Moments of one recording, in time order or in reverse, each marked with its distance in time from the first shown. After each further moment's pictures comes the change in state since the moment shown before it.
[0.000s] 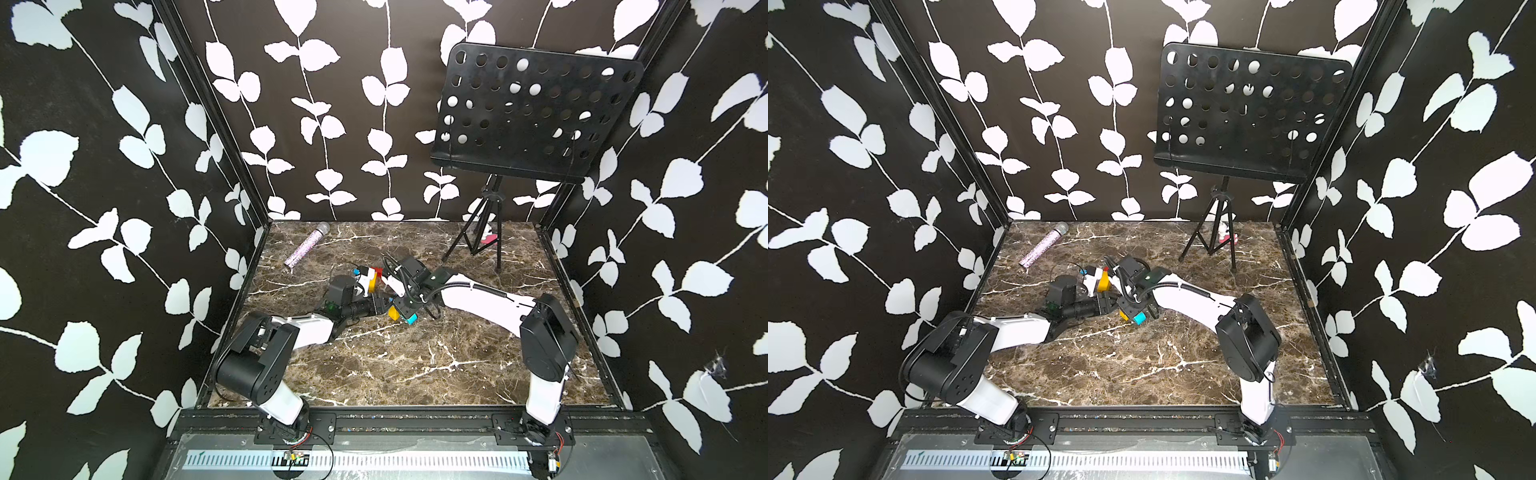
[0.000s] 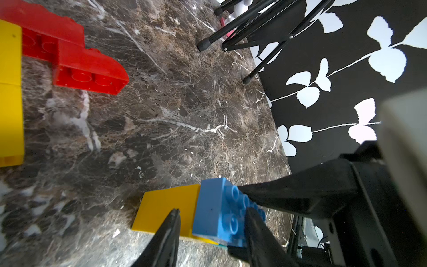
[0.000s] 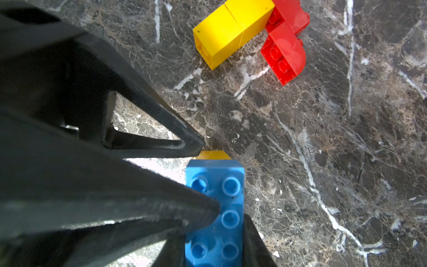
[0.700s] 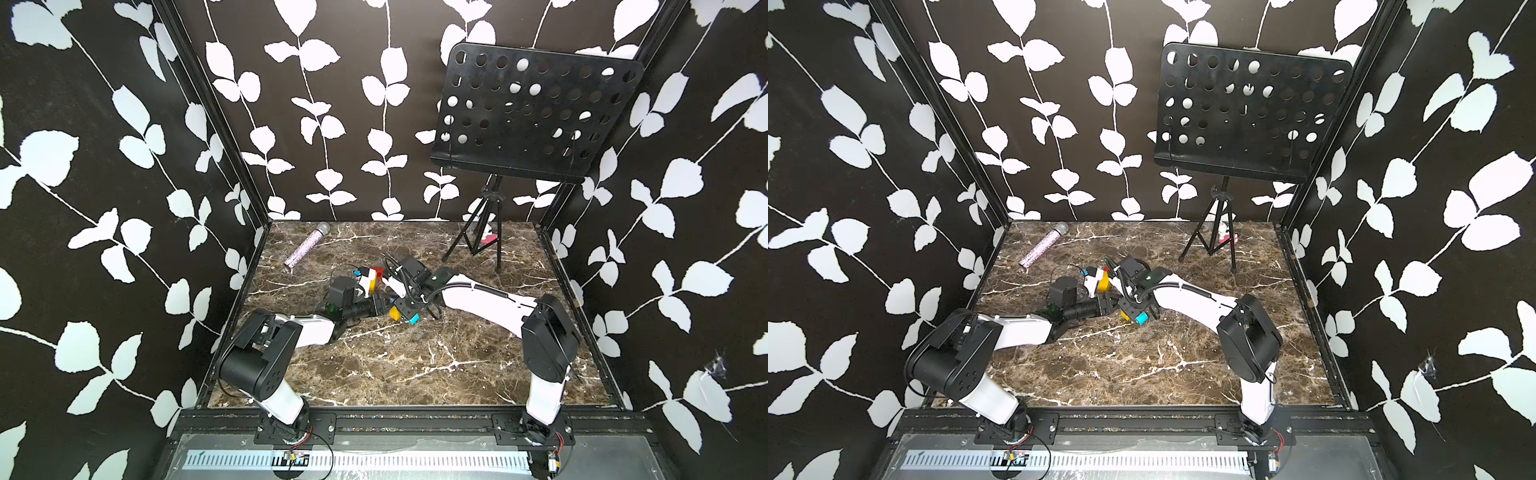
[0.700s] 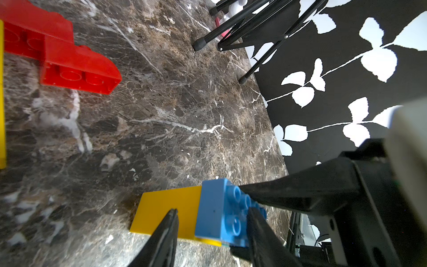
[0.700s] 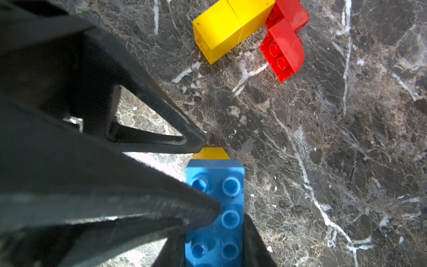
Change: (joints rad) left arm -0.001 0.024 -0.016 0.064 0.014 -0.015; right arm 0.000 -0.011 -0.007 -0.014 0.005 -0.035
